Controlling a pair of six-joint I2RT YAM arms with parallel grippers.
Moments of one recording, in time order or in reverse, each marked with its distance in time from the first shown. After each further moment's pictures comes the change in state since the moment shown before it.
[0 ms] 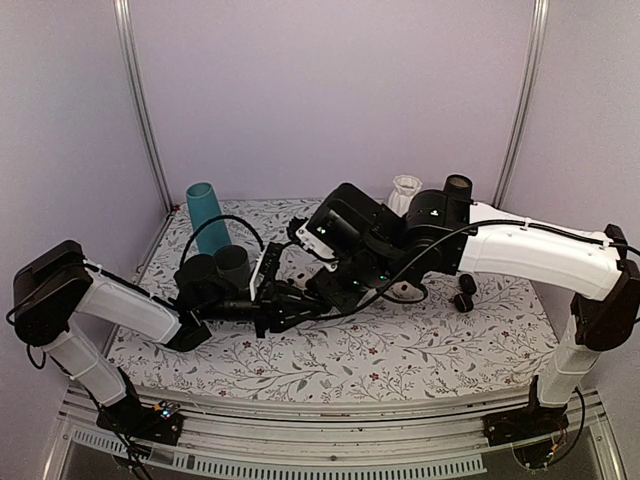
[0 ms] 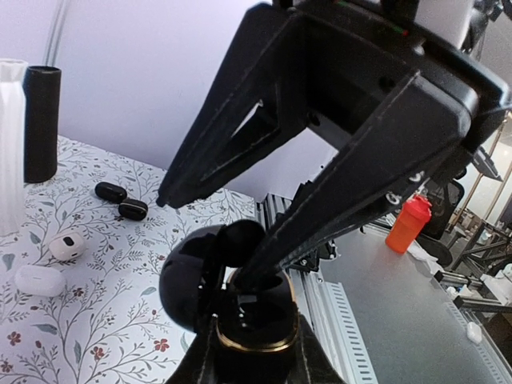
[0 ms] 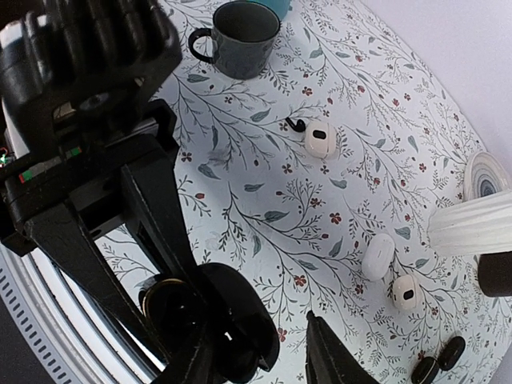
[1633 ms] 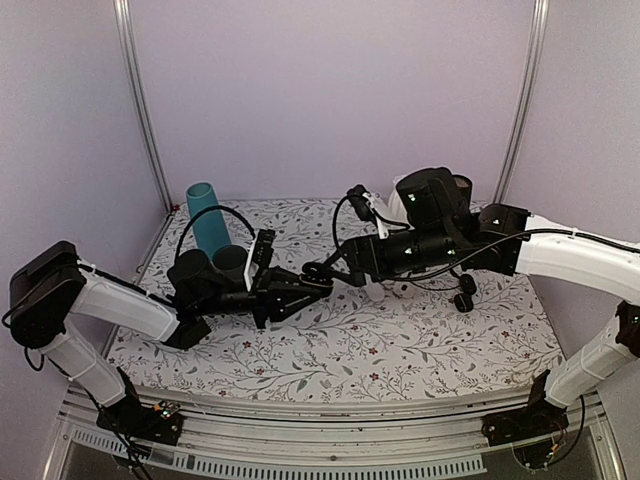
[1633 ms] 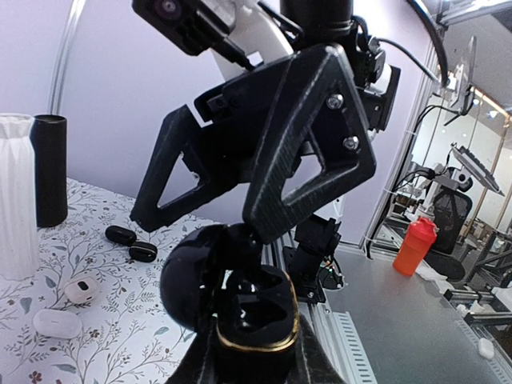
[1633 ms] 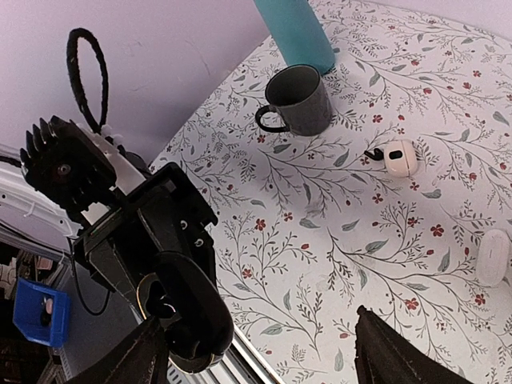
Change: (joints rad) left arm 0.000 -0.026 0.021 0.072 -0.045 -0.012; right arm -0.248 -0.318 -0.460 0.520 -0.476 0.309
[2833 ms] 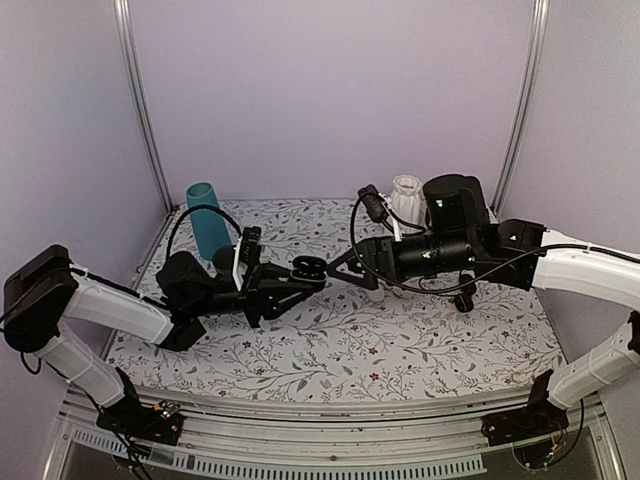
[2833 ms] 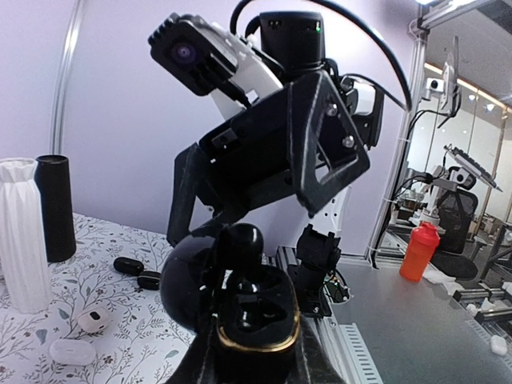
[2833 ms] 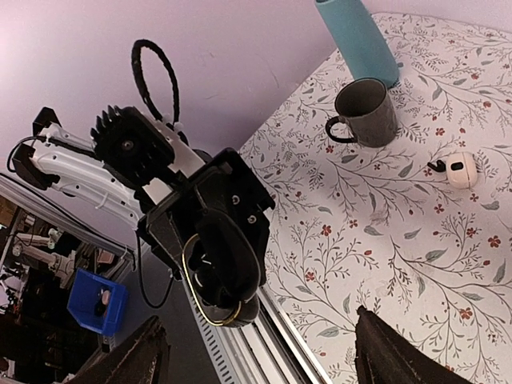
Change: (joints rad) left arm 0.000 -0.043 -0.033 0.071 -0.023 0.032; right arm -0.025 -0.106 -0.153 0.194 -0.206 0.072
